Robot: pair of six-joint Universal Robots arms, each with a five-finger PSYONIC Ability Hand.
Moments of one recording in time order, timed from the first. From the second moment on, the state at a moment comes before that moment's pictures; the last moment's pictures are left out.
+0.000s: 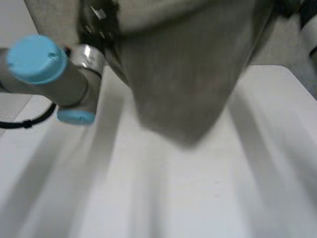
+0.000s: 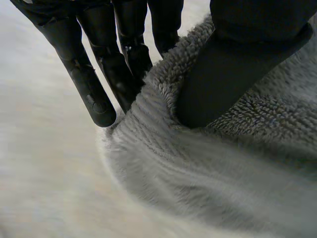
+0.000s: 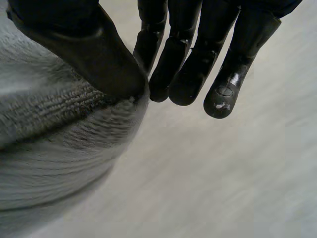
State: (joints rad) left arm 4.23 -2.19 -1.00 3.70 -1.64 3.67; right arm 1.79 -1.32 1.18 -0.38 1.36 2.69; left_hand 1.15 1.22 1.21 1.22 0.99; right_hand 1.33 1.33 1.33 1.33 1.17
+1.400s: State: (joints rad) left arm 4.40 -1.95 -1.79 3.65 -1.50 3.55; right arm 1.80 -0.98 1.57 -0.23 1.29 2.78; left_hand 1.15 1.22 1.22 1.22 0.99; right_hand 0.63 0.64 0.63 0.62 0.43
